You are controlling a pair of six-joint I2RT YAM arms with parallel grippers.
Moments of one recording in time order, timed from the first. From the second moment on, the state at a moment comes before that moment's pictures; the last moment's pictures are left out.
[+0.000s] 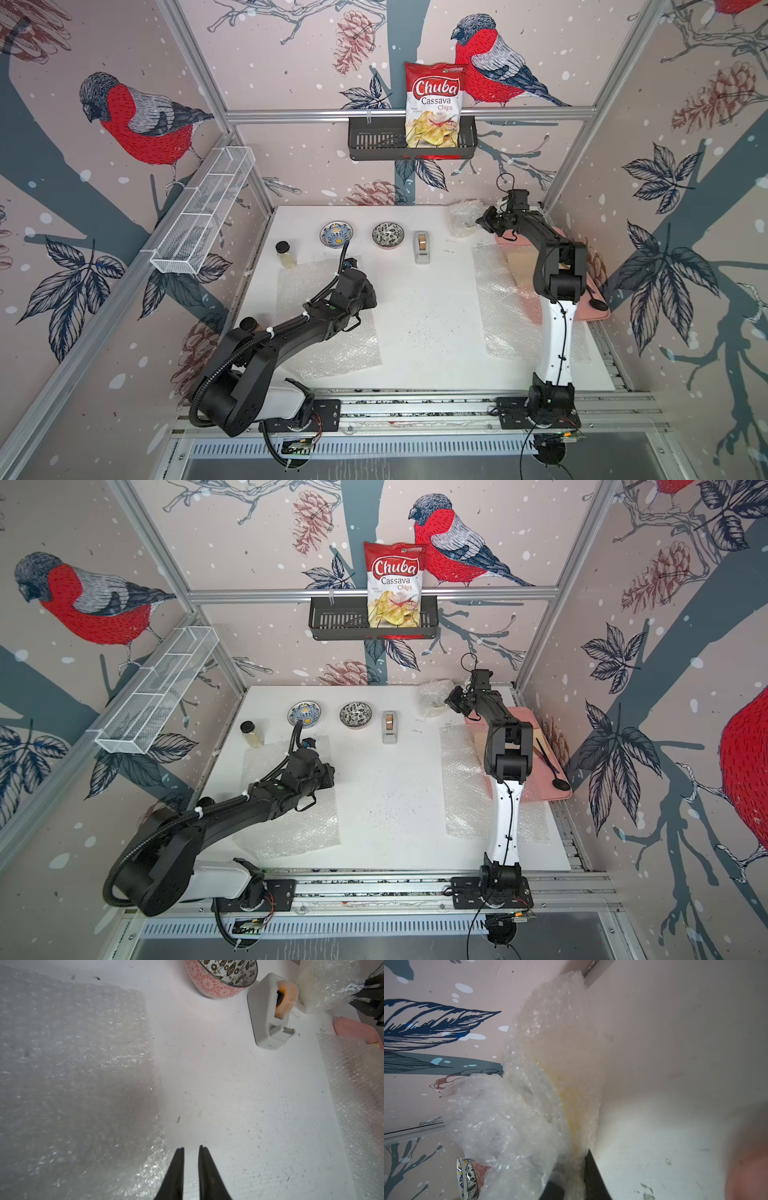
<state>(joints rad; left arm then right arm) -0.52 1.36 0.59 0.04 -0.06 -0.61 0.01 2.40 1.97 -0.41 -0.49 0.63</state>
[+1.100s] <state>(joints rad) -0.52 1.28 0.54 0.09 -0.06 -0.59 0.20 1.68 1.04 -0.43 -0.16 0.42</state>
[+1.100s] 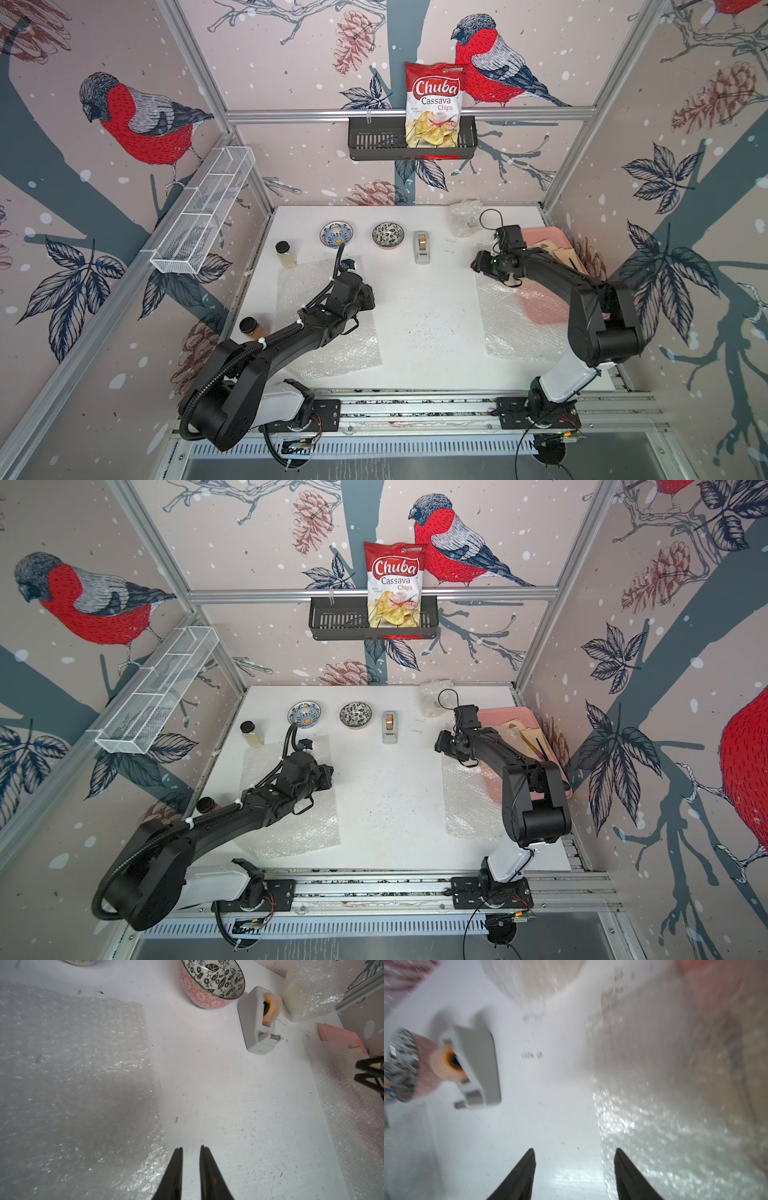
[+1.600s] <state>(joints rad) -0.52 1.26 0.51 0.12 -0.06 -0.57 0.38 1.67 0.83 -0.27 0.05 0.45</state>
